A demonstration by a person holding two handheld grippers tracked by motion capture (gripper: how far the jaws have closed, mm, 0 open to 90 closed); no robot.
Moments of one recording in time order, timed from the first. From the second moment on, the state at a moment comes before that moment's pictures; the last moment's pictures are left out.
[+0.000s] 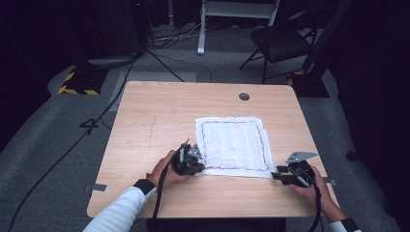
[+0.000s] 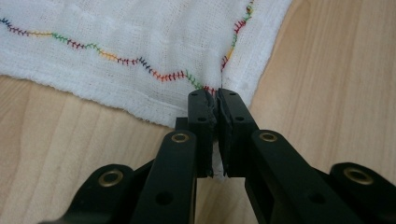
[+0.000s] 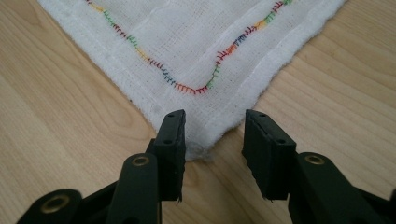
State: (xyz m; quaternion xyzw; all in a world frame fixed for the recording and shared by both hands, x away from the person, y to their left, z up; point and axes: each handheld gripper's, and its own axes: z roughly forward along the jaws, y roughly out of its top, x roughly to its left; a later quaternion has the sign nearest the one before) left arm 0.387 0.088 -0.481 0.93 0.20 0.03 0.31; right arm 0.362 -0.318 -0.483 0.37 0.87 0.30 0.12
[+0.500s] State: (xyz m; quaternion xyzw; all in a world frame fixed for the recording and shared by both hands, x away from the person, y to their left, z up) left arm 0.374 0.131 -0.468 0.89 0.27 0.08 0.36; right arm 0.344 -0.317 -0.470 0.35 0.86 0.34 0.13
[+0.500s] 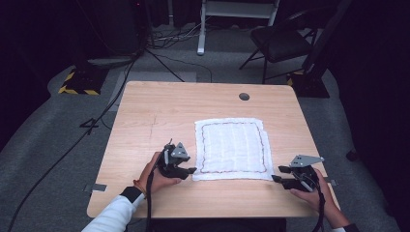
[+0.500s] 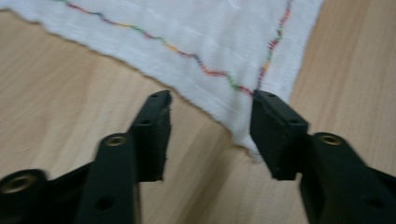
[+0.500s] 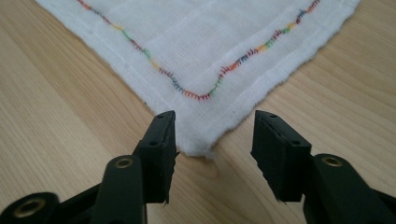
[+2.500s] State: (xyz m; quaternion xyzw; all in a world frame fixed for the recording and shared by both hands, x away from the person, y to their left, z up) left arm 0.553 0.084 -0.501 0.83 0.41 0.14 0.35; right arm 0.364 -0.069 -0.493 0.10 0.92 0.37 0.10
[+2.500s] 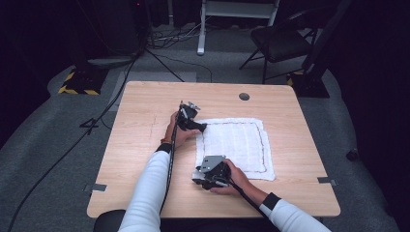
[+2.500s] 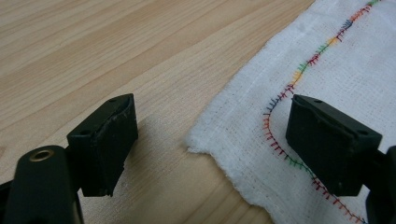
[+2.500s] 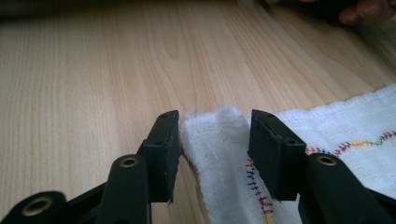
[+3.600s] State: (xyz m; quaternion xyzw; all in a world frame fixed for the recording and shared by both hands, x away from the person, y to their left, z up) left arm 0.536 0.144 -0.478 0.83 0.38 0.13 0.38; right arm 0.360 -0.051 -0.480 0.11 0.91 0.38 0.14
